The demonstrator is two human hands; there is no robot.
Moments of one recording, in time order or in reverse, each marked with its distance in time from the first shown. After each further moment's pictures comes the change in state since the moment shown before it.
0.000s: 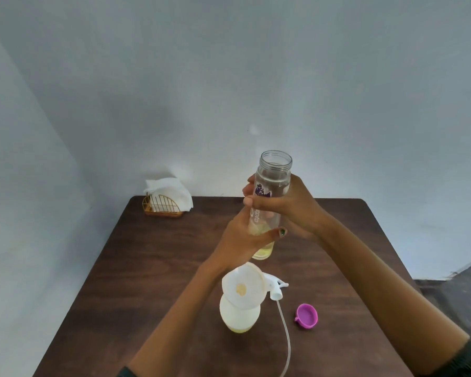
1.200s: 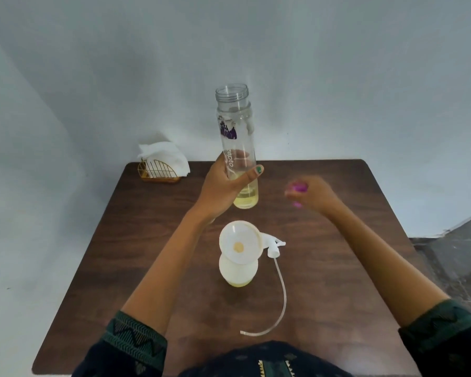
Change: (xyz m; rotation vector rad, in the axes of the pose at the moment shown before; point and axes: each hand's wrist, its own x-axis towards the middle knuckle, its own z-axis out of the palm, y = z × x) left_hand 0.007 0.010 -0.023 -0.049 0.132 -0.018; right_hand -0.014 0.103 -0.072 -0.793 0.244 0.381
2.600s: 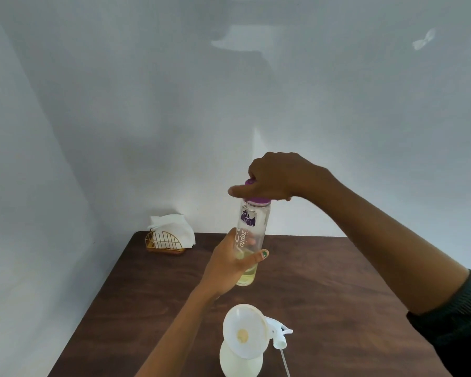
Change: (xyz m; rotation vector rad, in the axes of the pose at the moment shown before) left_hand 0.012 -0.008 -0.007 0.096 -0.045 0.064; right_hand -0.023 -0.235 -0.098 -0.808 -0.034 -0.519
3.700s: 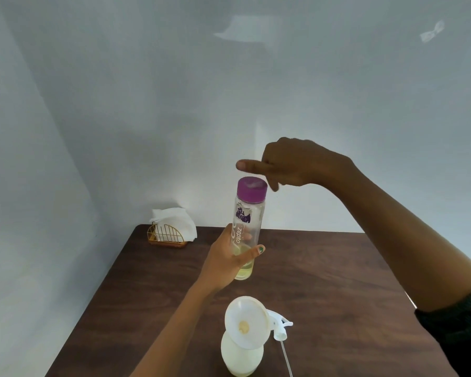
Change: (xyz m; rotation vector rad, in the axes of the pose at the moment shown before) left_hand -0.006 -0.008 -0.005 -0.050 0.048 -0.020; right_hand -0.001 0.014 -0.006 0.072 0.025 -0.015
